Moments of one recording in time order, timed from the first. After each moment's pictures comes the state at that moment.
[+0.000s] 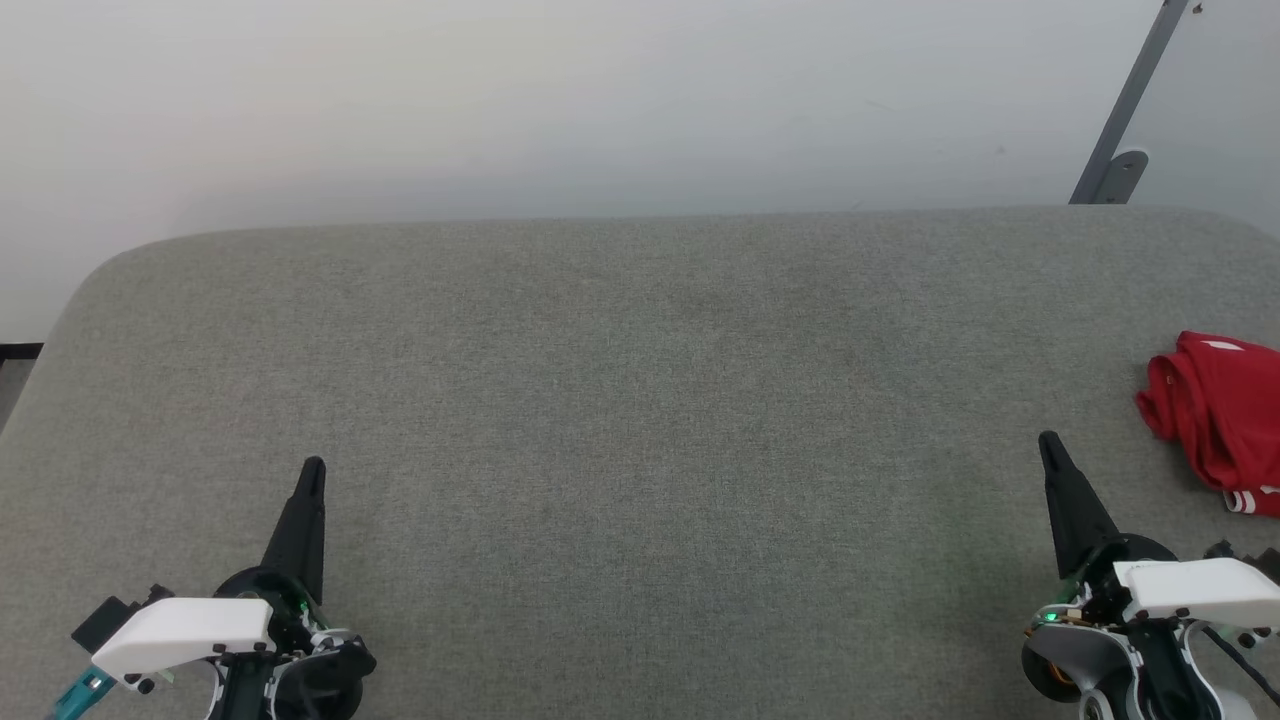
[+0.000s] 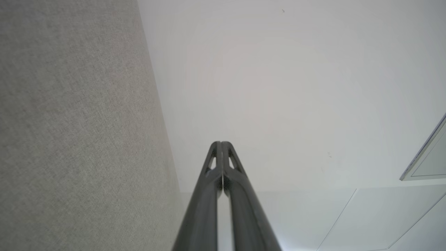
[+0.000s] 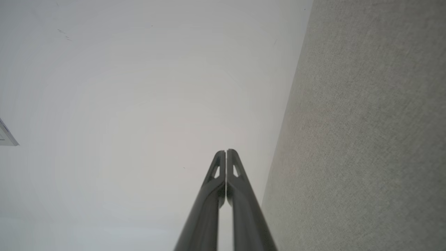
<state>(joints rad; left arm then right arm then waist) -0.10 0.05 0.11 0.25 -1.62 -0.13 0.11 -0.11 -0.05 -0.12 0.24 1.61 0.13 0.12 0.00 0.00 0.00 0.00</state>
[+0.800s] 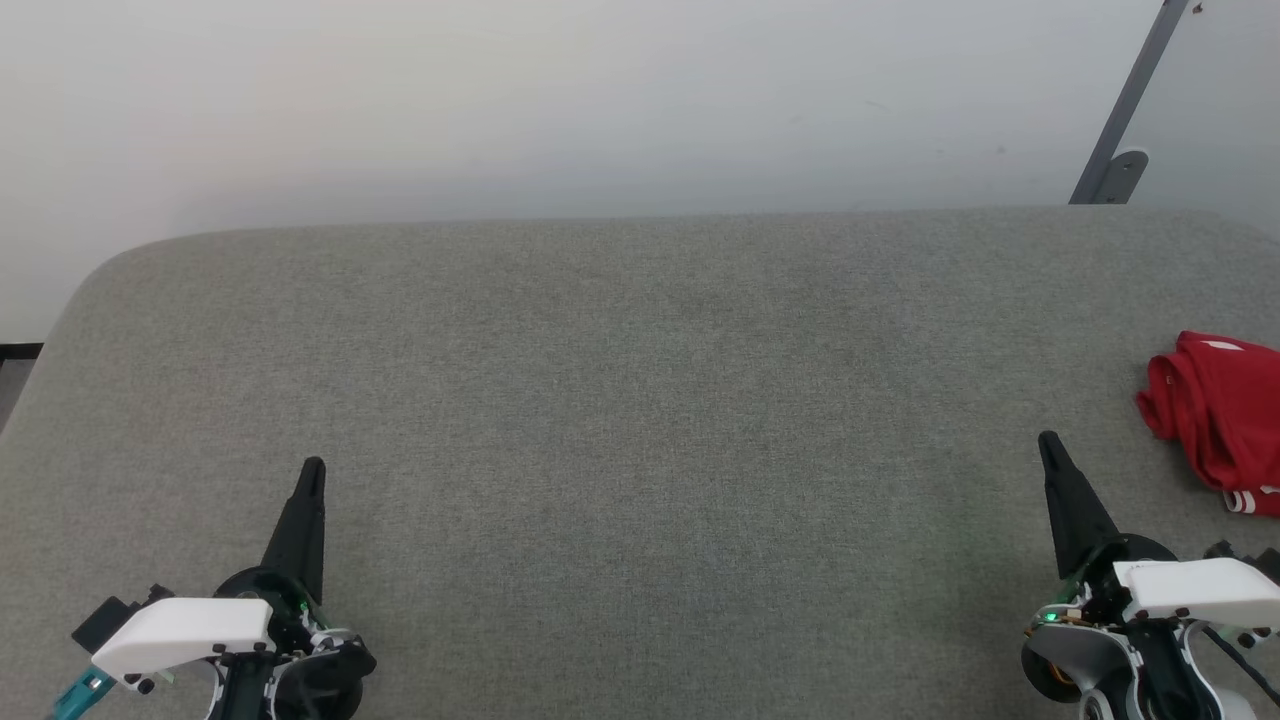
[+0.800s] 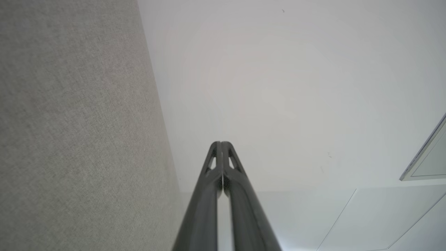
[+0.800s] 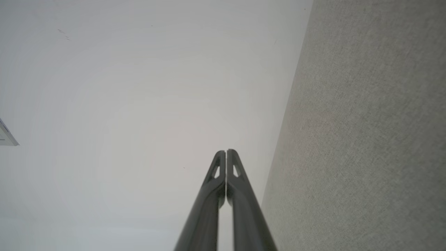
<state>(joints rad) -0.10 0.05 0.11 0.25 -1.62 -0.13 0.11 -0.11 -0.05 -0.11 0.24 1.61 0.13 0.12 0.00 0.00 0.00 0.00</state>
